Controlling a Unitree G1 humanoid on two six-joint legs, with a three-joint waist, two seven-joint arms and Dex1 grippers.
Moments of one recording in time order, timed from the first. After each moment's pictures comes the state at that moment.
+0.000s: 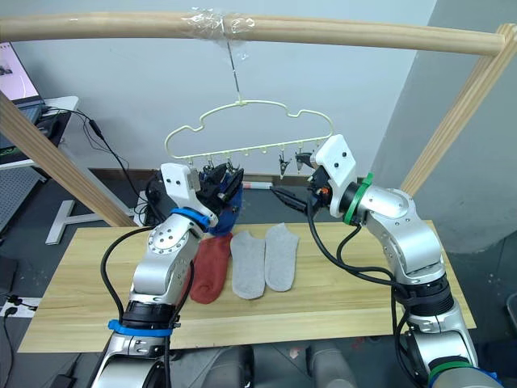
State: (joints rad) left arm -0.44 0.23 0.02 0.04 -0.17 0.13 -0.29; right arm -0.62 -0.39 0.10 -0.29 0.30 0.62 0.67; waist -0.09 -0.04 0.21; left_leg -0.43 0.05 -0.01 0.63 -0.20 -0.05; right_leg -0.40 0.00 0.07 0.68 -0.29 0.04
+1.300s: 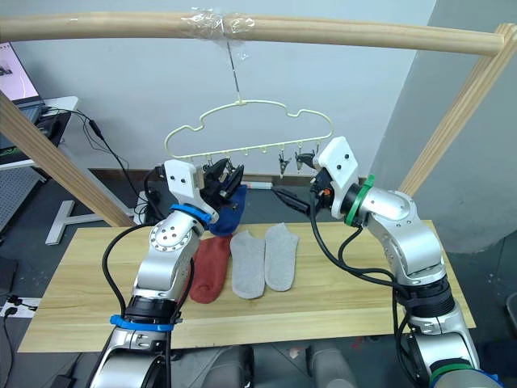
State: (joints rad) left arm -0.47 0.24 0.01 0.09 -0.07 0.05 -0.29; right arm -0.60 -0.40 0.10 -0.28 0.31 0.58 0.67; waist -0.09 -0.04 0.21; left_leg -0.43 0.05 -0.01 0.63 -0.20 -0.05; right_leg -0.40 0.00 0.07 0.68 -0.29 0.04
